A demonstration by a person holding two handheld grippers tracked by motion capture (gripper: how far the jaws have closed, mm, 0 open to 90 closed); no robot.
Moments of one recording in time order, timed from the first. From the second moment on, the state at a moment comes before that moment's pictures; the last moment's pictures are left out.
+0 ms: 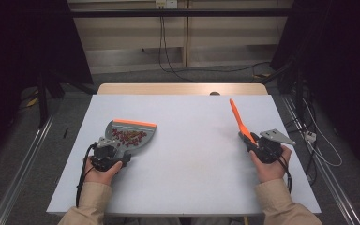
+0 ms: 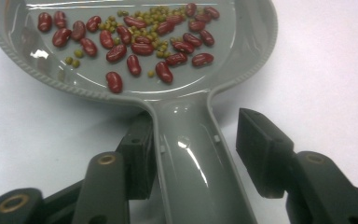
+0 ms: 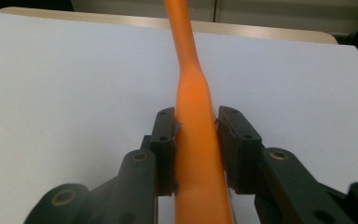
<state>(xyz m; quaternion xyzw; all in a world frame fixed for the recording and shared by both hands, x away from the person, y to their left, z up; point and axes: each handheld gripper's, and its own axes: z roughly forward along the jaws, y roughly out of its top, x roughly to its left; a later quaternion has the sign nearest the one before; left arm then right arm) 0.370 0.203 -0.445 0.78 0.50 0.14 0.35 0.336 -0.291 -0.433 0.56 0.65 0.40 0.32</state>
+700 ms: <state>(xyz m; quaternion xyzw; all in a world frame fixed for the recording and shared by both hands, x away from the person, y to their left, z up) 0.350 0.202 -0.435 0.78 0.44 0.13 0.43 0.322 -0.271 -0.437 0.50 0.68 0.48 0.22</state>
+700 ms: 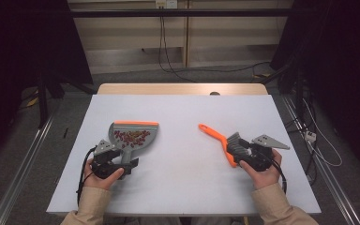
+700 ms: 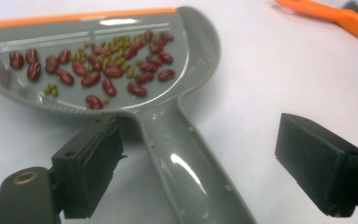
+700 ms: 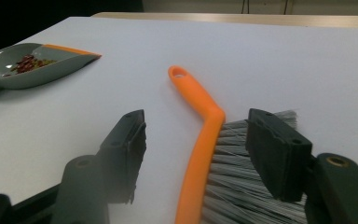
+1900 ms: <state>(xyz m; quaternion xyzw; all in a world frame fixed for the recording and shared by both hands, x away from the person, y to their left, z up) 0.325 0.230 -0.439 0.79 0.38 0.13 0.47 0.282 -0.302 -0.447 0.46 0.71 0.48 0.23</state>
